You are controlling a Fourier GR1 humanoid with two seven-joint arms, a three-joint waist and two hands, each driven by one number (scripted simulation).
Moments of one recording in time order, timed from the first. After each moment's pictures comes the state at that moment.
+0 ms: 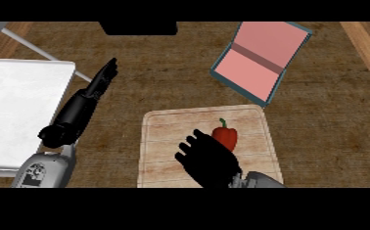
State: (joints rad) left arm -0.19 0.25 -0.10 -1.56 -0.05 -0.12 -0.08; right arm -0.43 -0.26 0.89 -1.65 1.05 0.55 0.17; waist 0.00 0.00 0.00
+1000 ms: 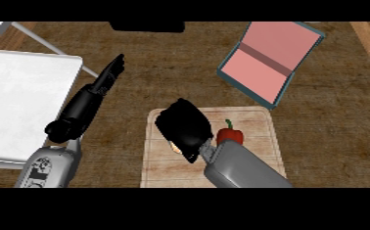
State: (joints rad) left arm -0.23 0.21 -0.09 -1.55 -0.07 -0.17 -0.07; right arm -0.58 -0.03 0.72 -1.34 1.00 0.23 0.21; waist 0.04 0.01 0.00
